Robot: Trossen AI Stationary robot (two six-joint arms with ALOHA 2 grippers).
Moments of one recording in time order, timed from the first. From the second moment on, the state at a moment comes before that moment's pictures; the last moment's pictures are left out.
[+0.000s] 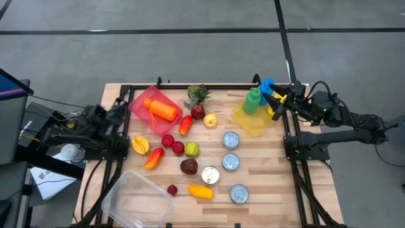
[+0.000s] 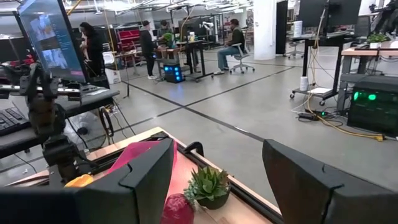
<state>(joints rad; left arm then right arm) -0.01 0.21 0.10 0.99 -0.25 -0.22 -0.08 0.58 0.82 -0.27 0.55 0.13</state>
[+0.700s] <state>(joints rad) 0.18 1.04 1.14 -0.68 -0.55 -0.36 -0.08 0.58 0.82 -0.28 0.55 0.13</state>
